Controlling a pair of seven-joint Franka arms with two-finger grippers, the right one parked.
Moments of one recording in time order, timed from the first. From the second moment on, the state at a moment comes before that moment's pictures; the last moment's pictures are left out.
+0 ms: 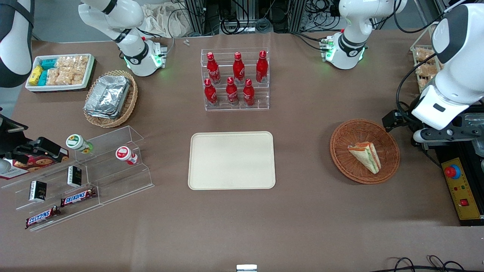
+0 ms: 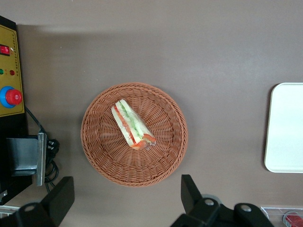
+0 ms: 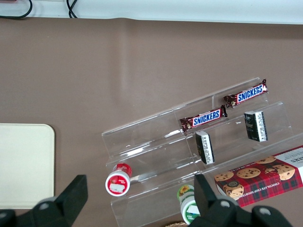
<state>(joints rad) 0.06 0.04 -0.19 -1.68 0.05 1.74 -0.15</state>
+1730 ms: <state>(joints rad) 0.12 0.22 -0.15 -2.20 0.04 2.41 -0.77</state>
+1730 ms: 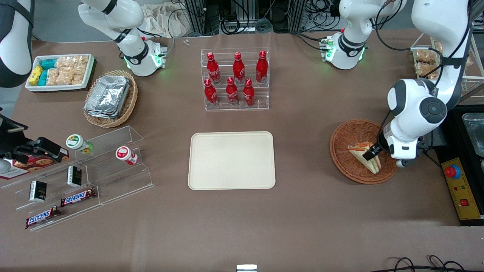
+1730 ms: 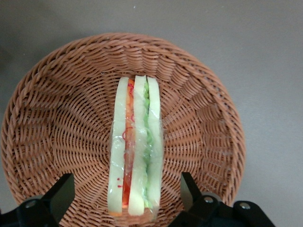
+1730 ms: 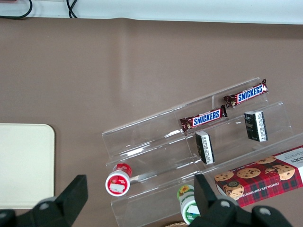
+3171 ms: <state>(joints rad) 0.11 0.15 -0.14 -2.15 0.04 2.26 -0.80</state>
